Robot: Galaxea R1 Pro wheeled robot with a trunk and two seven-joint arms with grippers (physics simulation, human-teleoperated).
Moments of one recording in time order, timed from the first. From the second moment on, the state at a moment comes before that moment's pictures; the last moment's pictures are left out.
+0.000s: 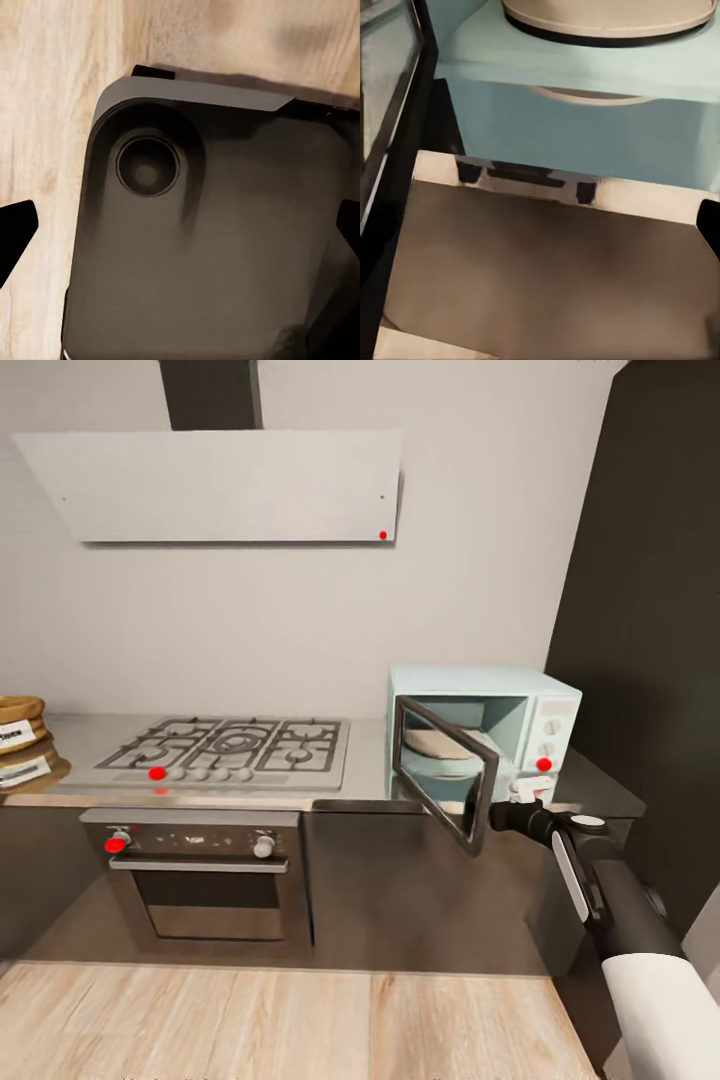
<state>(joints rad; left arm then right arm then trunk) 0.00 -0.02 0.03 -0.09 0.16 -0.08 0.00 -0.68 -0.15 -0.10 -1.18 0.07 0.61 0.41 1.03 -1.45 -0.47</state>
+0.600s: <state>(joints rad) 0.00 -0.02 0.02 -0.09 0.16 -0.08 0.00 -0.68 -0.15 -0.10 -1.18 0.06 0.61 0.41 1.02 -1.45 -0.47</state>
